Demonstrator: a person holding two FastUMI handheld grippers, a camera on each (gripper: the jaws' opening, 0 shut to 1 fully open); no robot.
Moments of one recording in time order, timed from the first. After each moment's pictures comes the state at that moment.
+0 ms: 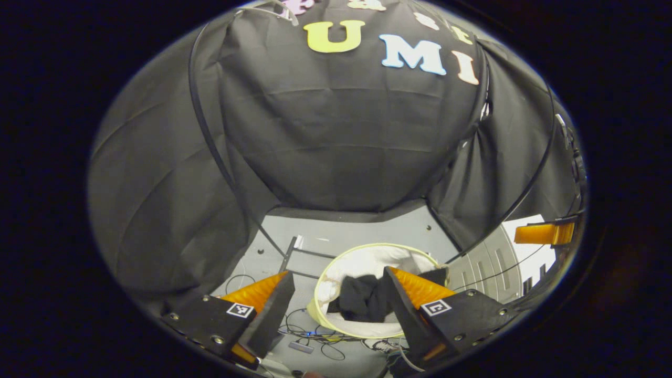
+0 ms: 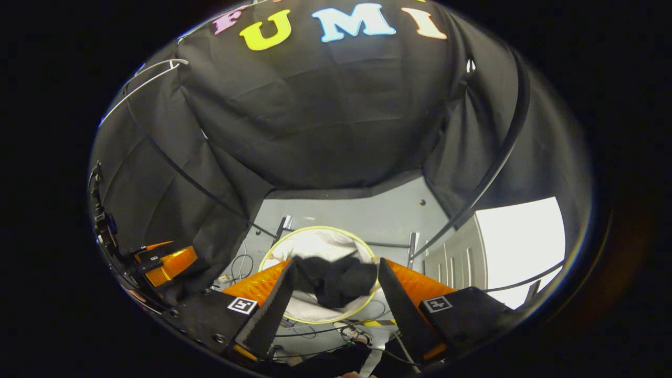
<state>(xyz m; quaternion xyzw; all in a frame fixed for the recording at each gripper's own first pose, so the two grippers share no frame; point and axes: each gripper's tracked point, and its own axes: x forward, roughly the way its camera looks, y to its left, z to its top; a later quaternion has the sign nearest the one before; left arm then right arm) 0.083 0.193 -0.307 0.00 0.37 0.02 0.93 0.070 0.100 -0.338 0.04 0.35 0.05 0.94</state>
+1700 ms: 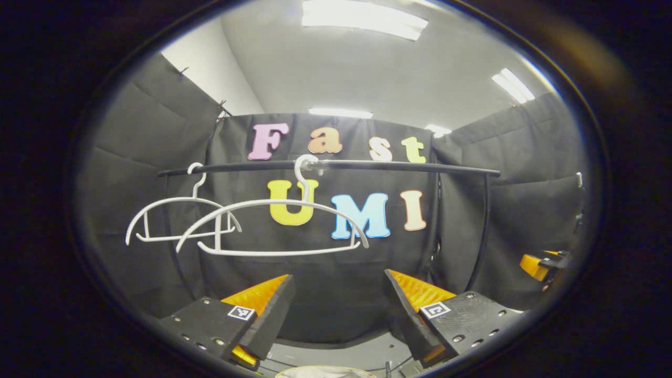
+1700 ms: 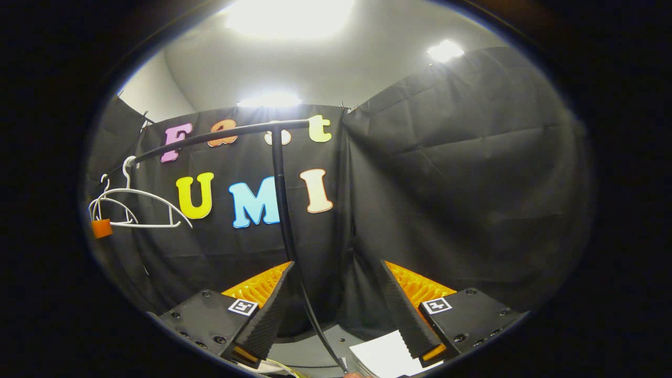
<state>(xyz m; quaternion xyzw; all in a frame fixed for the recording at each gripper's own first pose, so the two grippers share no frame) 0.148 0.023 0.145 0.00 -0.03 -0.03 1.00 -0.038 -0.132 0.001 0.03 -0.11 -0.18 0.98</state>
